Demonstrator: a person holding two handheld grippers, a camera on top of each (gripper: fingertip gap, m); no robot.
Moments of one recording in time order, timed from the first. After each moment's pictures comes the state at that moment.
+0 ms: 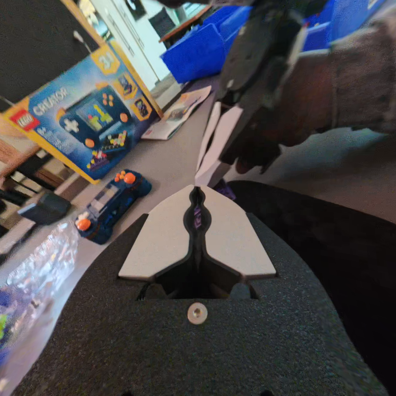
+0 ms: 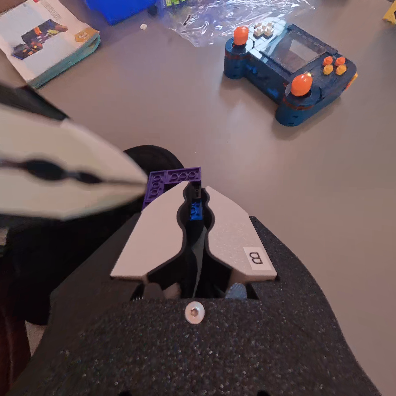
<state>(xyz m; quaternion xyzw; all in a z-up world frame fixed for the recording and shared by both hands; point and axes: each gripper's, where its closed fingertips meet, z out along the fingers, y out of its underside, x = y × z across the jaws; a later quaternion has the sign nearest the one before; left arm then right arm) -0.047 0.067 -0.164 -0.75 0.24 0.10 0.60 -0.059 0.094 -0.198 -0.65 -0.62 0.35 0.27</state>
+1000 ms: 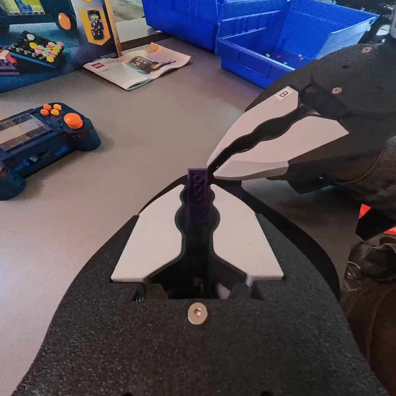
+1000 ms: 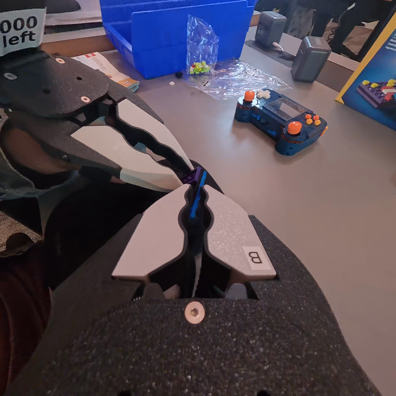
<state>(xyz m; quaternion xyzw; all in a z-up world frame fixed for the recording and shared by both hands) -0.042 0.061 -0.177 -0.83 0.12 -0.12 0.53 -0.037 0.062 -0.166 -0.58 -0.60 0.39 0.39</state>
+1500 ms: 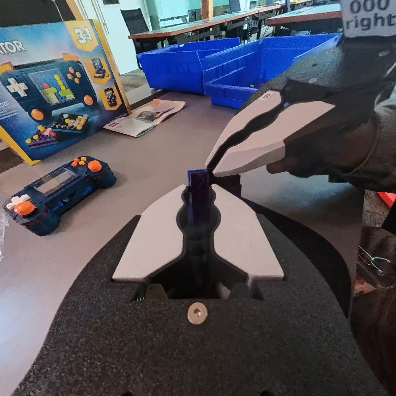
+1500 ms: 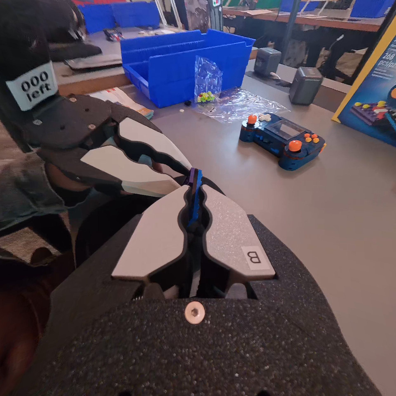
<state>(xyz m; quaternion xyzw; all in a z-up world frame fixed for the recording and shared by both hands) -0.038 0.049 -0.153 -0.77 0.18 -0.07 0.61 -0.032 0.049 -0.143 -0.57 -0.57 0.43 0.40</state>
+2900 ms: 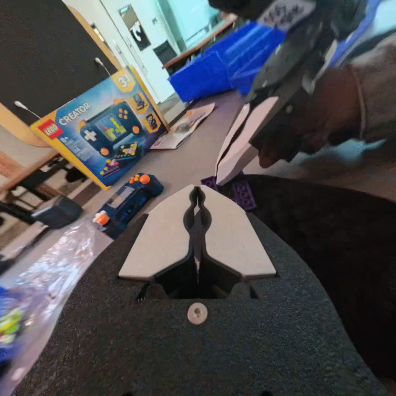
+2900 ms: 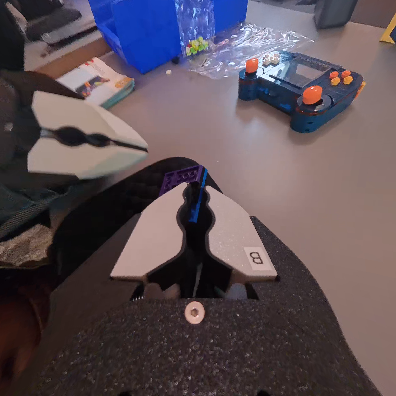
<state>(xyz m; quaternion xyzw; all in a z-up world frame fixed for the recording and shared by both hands) -0.066 0.044 -0.147 -0.72 0.25 0.08 0.64 -0.054 0.072 -0.184 -0.63 -0.57 0.43 0.30</state>
